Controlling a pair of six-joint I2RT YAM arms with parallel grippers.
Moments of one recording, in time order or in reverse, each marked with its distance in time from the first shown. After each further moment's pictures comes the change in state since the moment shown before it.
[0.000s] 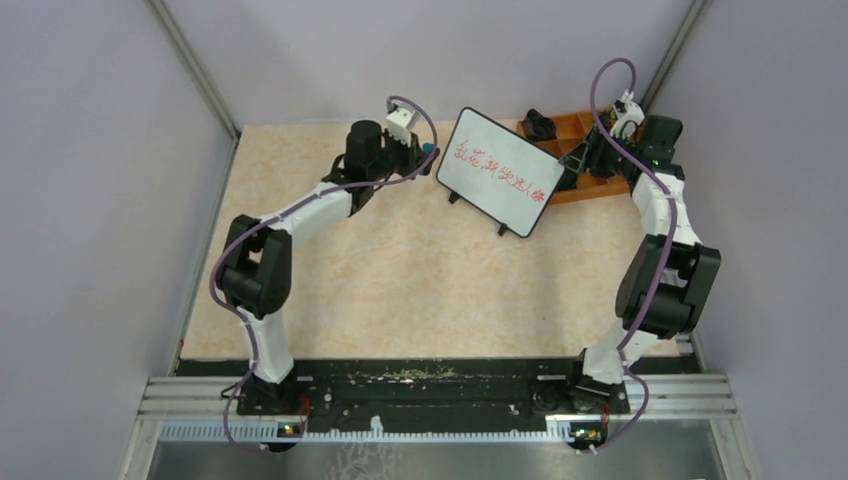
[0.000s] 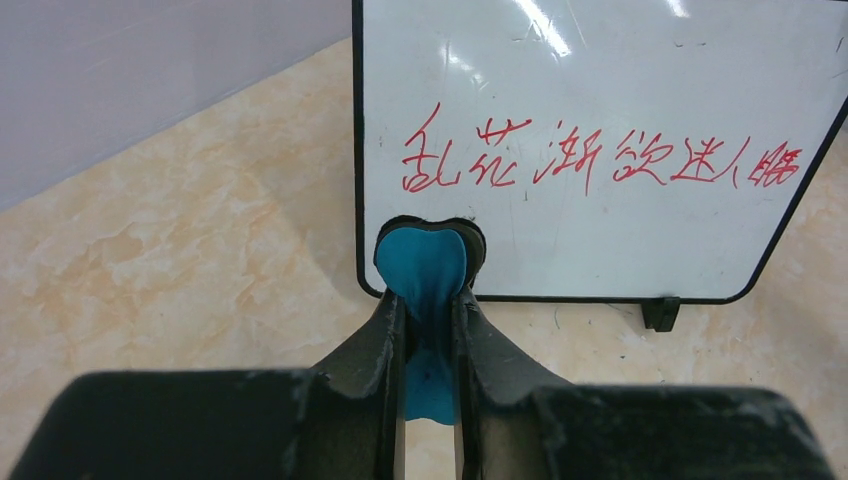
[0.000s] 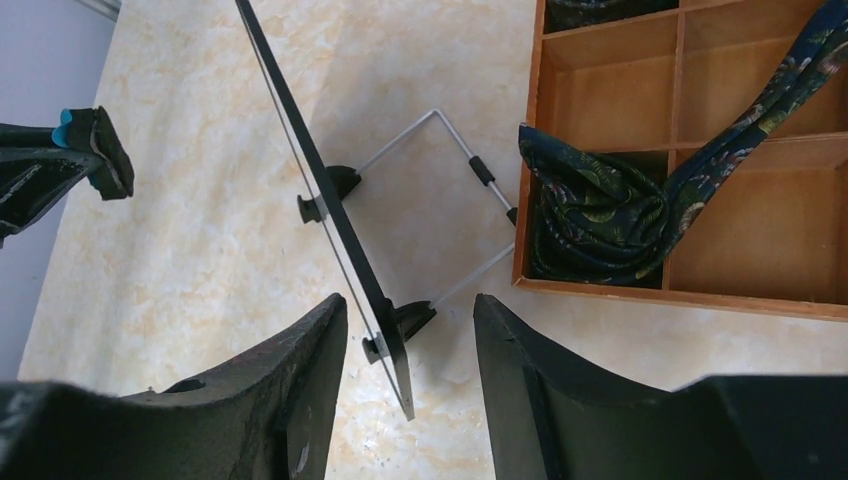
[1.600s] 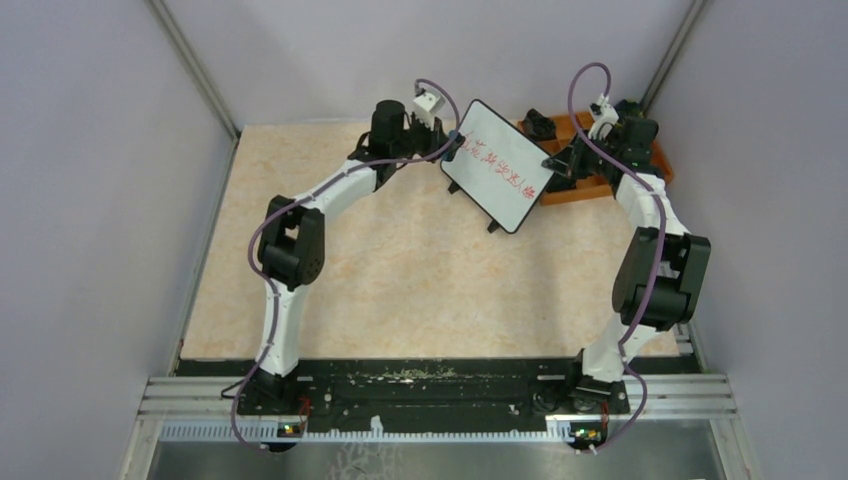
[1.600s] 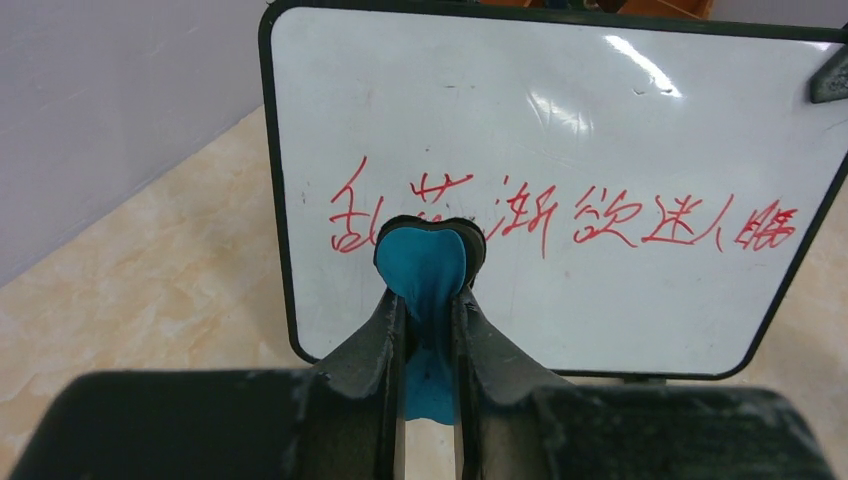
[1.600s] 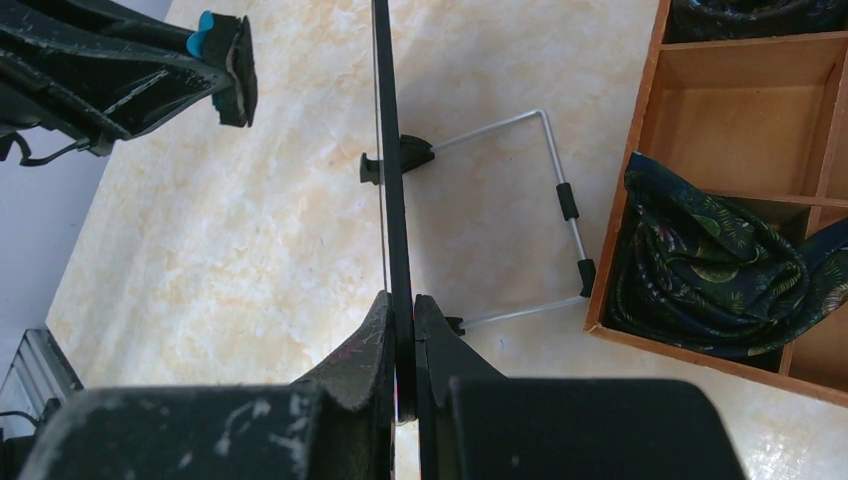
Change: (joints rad) left arm -0.014 0.301 0.402 -0.105 0.159 0.016; right arm 0.076 0.051 -0.042 0.115 -0.076 0.004
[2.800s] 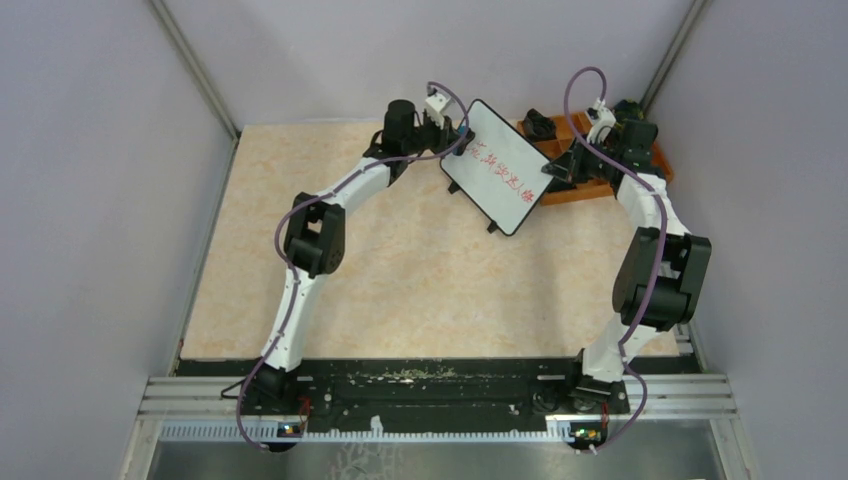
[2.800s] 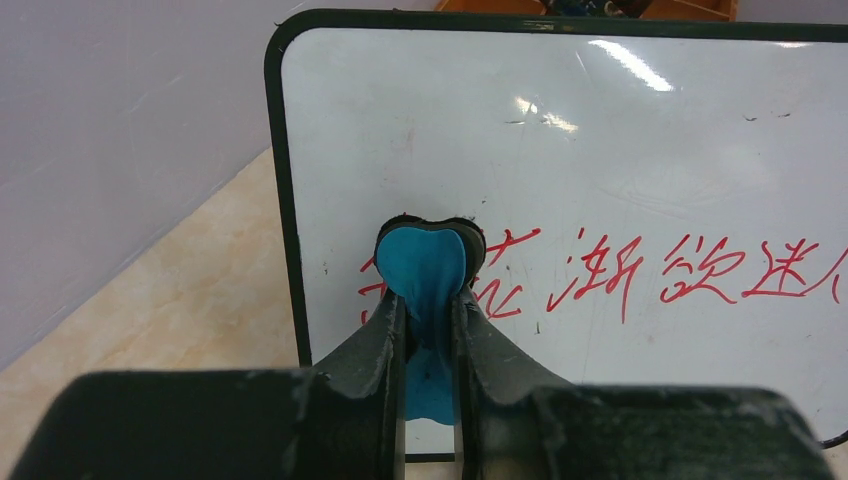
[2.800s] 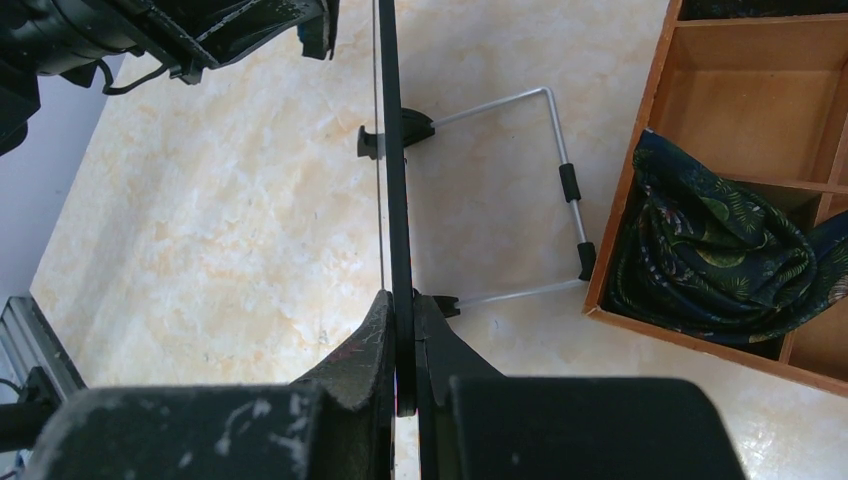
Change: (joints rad) left arm 0.008 0.285 0.323 0.029 0.069 0.048; right arm -0.006 0.000 0.000 -0.069 -0.023 -0.089
